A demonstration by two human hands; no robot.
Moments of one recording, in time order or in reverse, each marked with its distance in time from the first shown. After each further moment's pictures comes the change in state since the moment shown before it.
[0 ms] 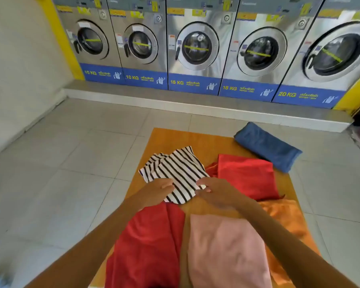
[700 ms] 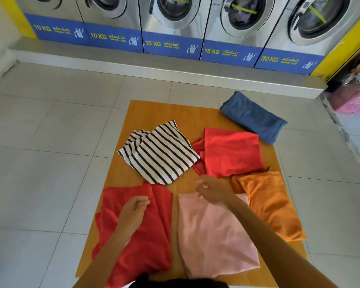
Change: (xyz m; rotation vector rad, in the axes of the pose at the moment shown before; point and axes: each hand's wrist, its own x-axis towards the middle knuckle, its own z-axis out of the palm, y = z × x) left_hand -0.016 -0.109 0.089 -0.564 0.272 -0.329; right_hand 0.009 0.062 0.051 0.233 0.007 0.269
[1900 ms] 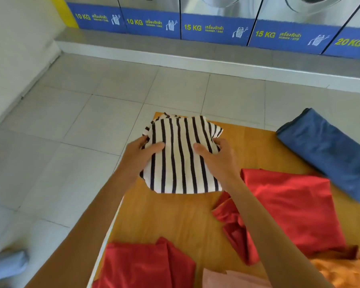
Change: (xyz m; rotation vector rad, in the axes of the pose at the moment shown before) left_hand 0.202 0.223 -0.042 -0.077 0.106 0.093; right_hand 0.234 -0.116 -0.046 0.522 0.280 -0.078
